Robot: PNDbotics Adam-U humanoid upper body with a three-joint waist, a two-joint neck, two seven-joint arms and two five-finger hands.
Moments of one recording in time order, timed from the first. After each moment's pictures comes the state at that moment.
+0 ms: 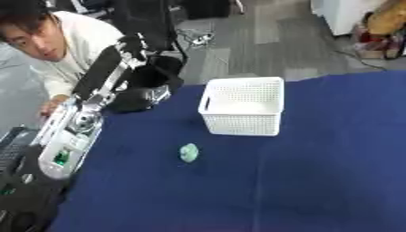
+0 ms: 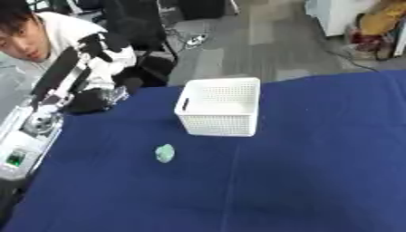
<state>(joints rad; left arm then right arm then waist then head) -0.56 0.50 -0.07 -1.60 -0.61 -0.16 0.07 -0.47 -0.57 0.00 -1.98 0.11 -0.65 0.07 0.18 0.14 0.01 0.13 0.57</state>
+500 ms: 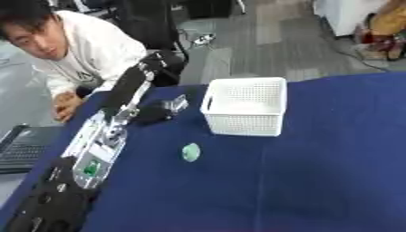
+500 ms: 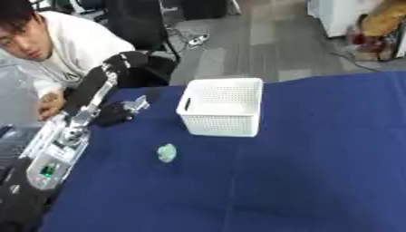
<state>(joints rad) -0.55 0.39 -0.08 -1.50 -0.76 -0.12 0.09 -0.47 -0.57 0.00 -1.98 0.12 -0.65 0.07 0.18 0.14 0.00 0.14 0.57</state>
